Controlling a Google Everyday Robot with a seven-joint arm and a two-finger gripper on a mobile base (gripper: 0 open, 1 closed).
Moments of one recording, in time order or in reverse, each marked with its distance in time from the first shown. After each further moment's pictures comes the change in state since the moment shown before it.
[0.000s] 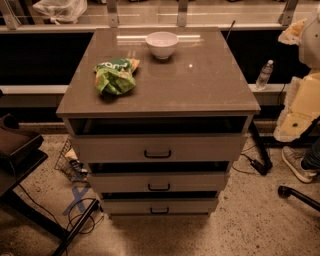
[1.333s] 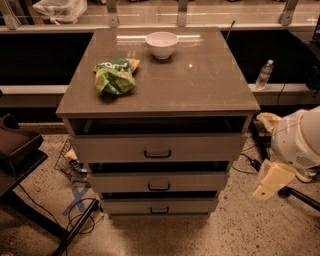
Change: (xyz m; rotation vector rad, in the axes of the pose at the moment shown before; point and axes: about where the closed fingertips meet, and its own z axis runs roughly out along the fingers) arm 0.050 0.067 0.150 -0.066 -0.166 0.058
